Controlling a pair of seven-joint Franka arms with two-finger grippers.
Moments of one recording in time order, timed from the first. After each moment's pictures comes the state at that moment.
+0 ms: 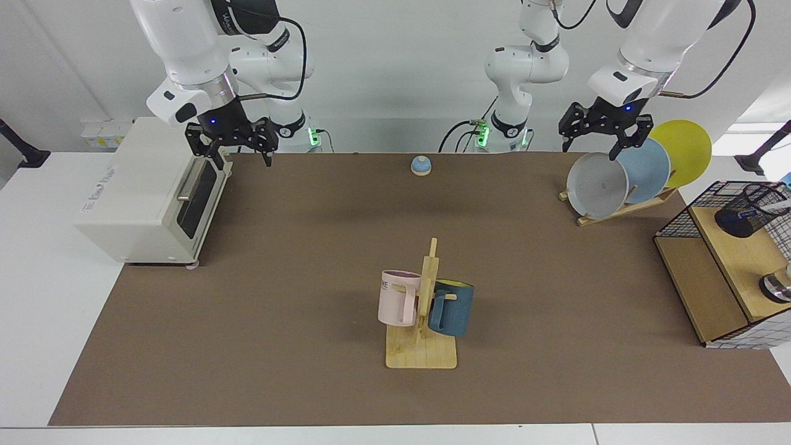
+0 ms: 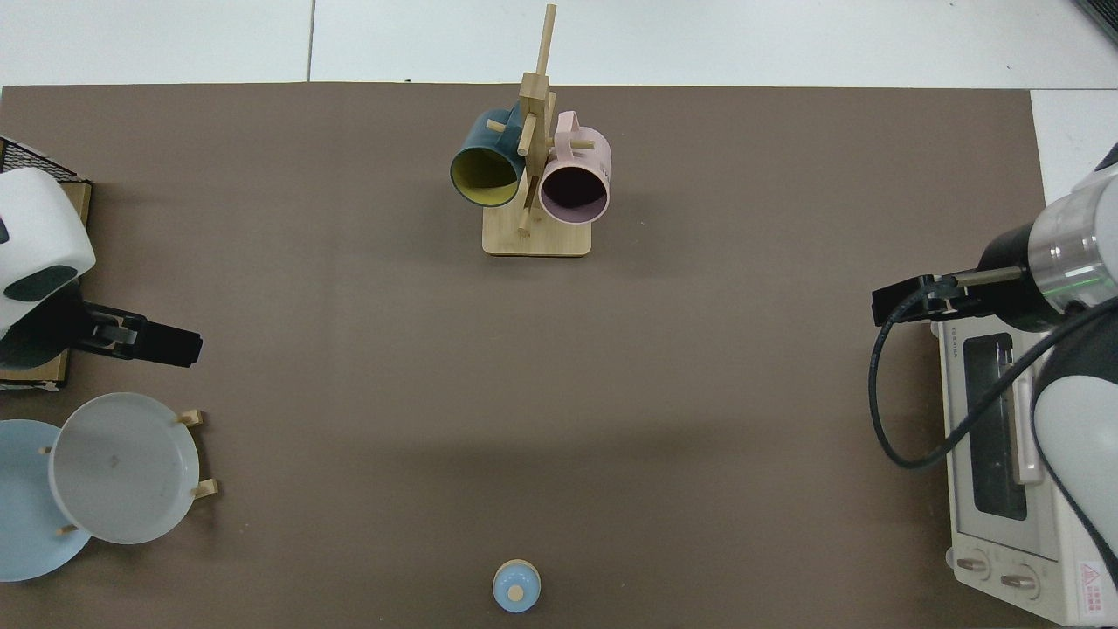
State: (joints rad) left arm -0.07 -0.07 -0.03 -1.62 -0.03 1.54 0.18; right arm 0.06 -0.01 0.05 -1.60 0.02 1.57 0.05
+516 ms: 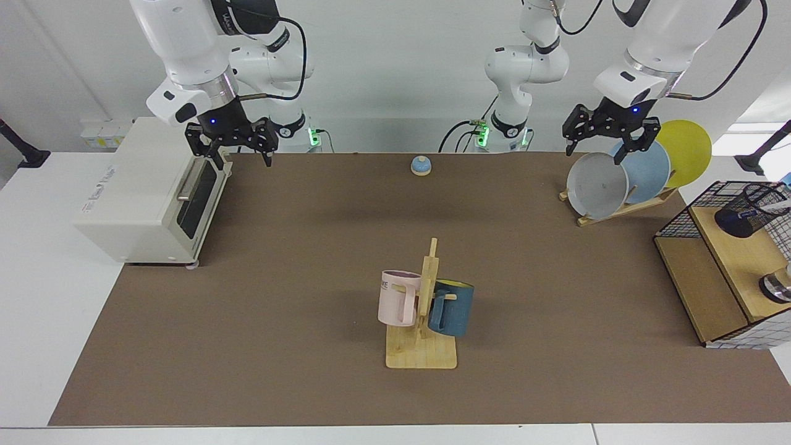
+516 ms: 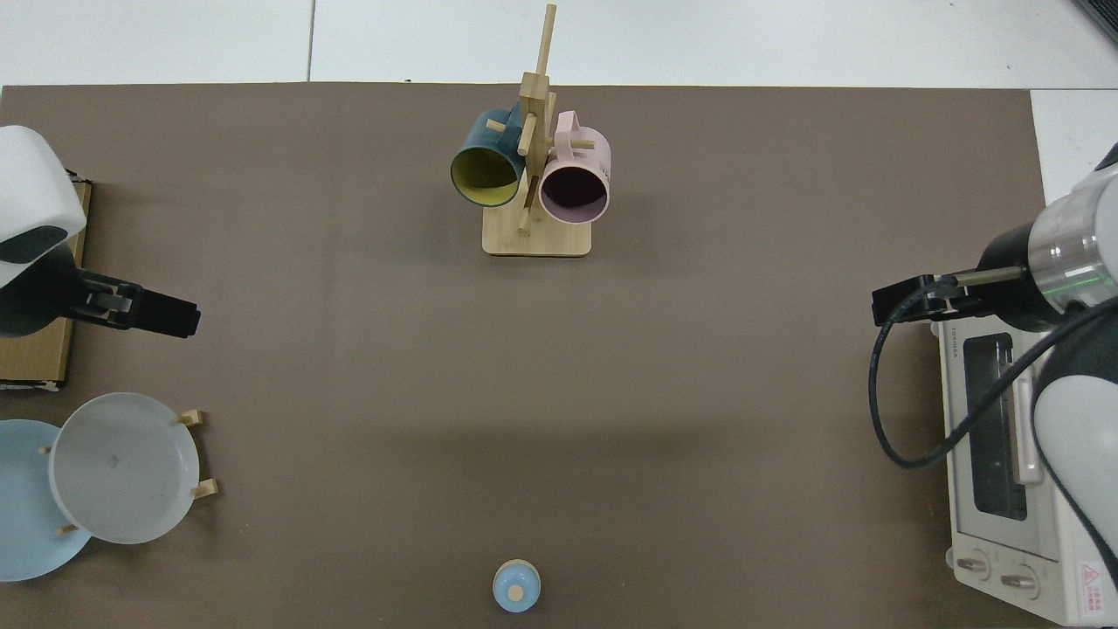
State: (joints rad) left arm -0.07 -0.01 -0.03 -1.52 -0.03 1.51 0.18; right arm 0.06 -0.01 0.05 -1.60 0.02 1.57 0.05
